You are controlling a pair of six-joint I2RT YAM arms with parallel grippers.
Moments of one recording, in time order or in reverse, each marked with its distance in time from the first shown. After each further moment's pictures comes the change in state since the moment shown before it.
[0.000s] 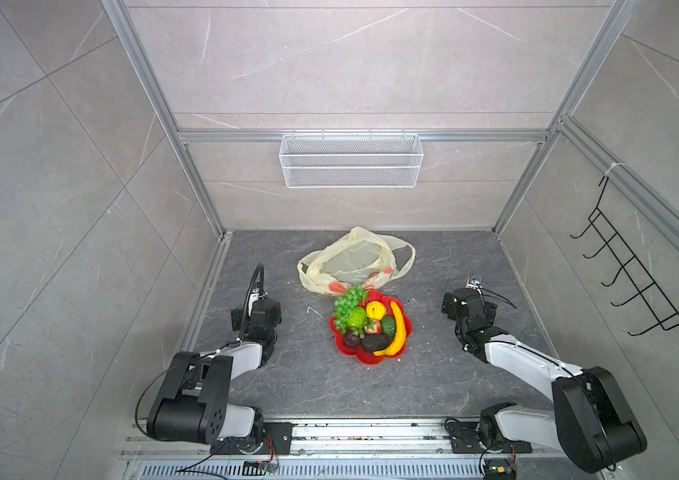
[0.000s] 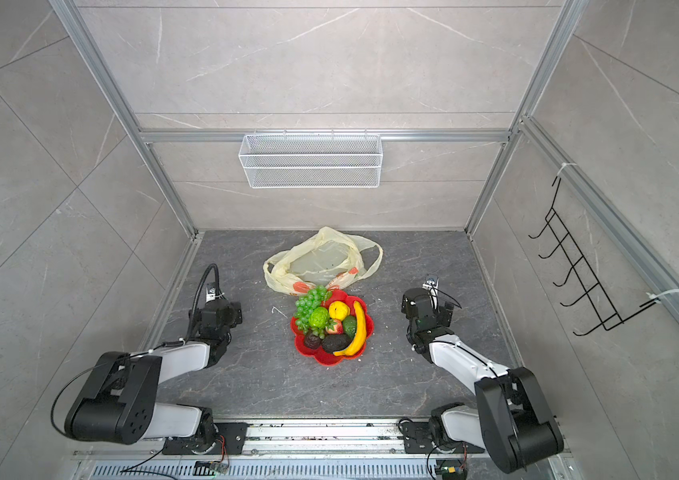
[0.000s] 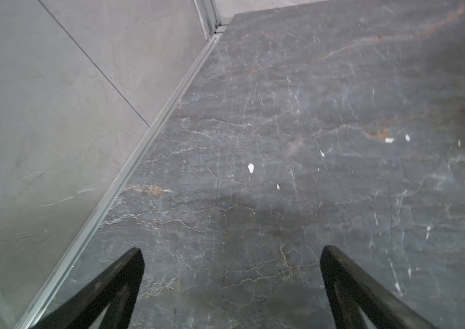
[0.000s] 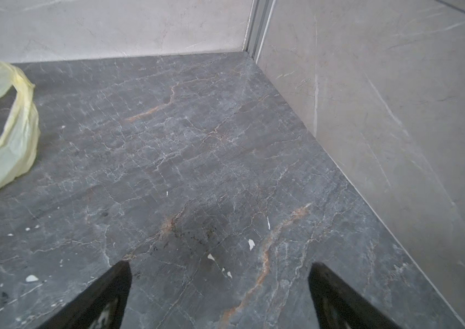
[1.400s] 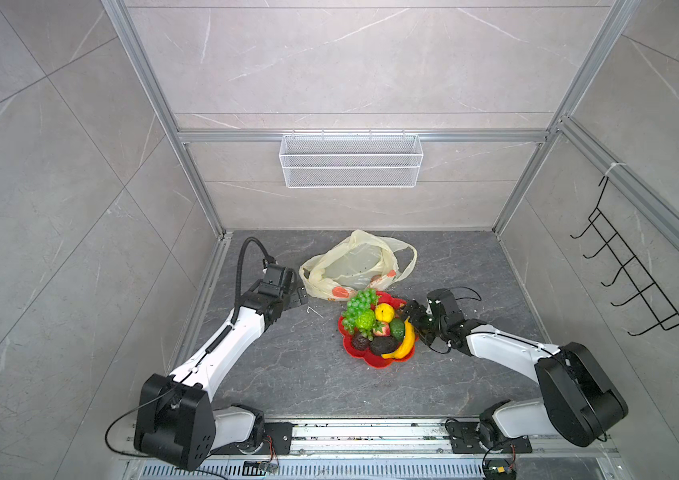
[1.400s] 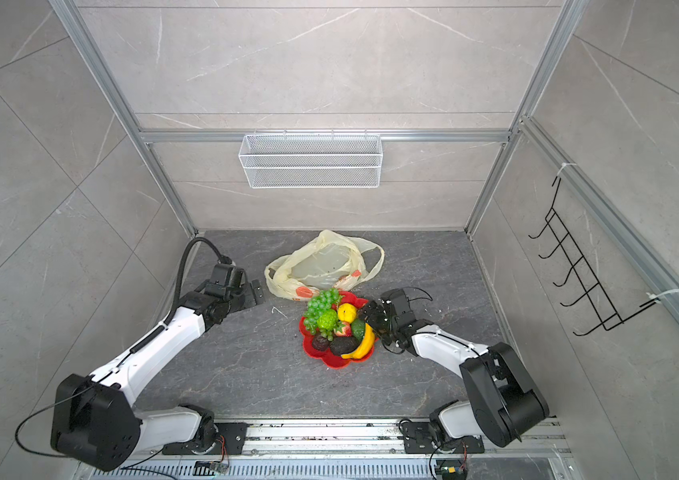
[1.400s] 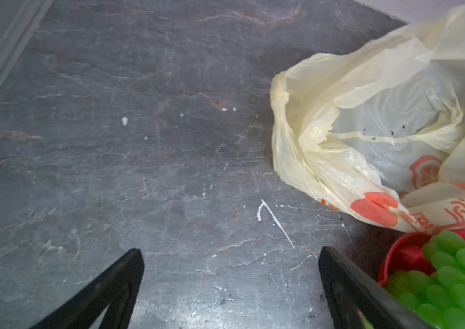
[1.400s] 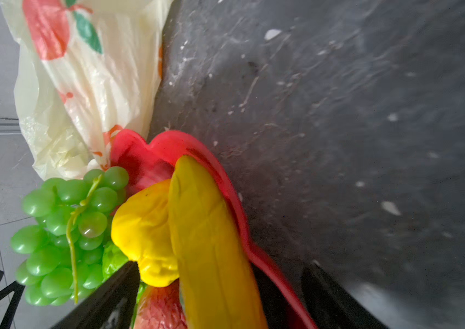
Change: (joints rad) left arm -0.179 -0.197 0.562 -1.070 0.245 -0.530; right arm 0.195 0.128 0.153 -0.223 -0.817 0.887
